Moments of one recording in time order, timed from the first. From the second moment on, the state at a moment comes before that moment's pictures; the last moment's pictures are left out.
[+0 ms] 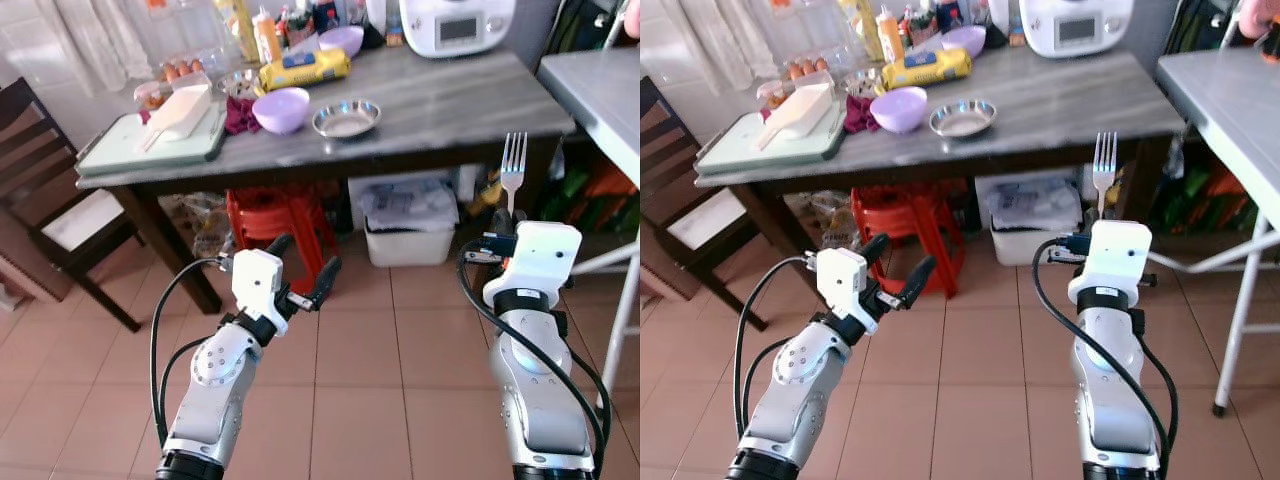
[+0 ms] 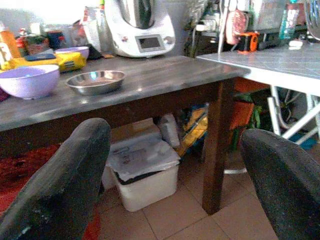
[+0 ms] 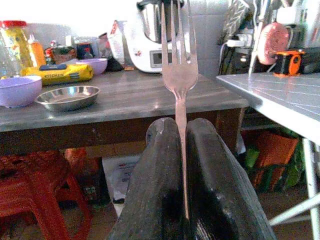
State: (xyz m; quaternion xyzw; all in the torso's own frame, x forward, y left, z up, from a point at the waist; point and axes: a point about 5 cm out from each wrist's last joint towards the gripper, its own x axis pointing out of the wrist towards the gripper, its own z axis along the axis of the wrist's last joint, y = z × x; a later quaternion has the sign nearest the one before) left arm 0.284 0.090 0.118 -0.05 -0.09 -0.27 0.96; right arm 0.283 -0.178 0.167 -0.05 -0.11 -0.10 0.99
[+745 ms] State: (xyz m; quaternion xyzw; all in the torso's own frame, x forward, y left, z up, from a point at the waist) left arm 0.286 0.105 0.116 -0.05 -0.08 -0.25 0.96; right arm 0.283 -0.164 0.164 -0.04 -0.11 -0.08 0.99
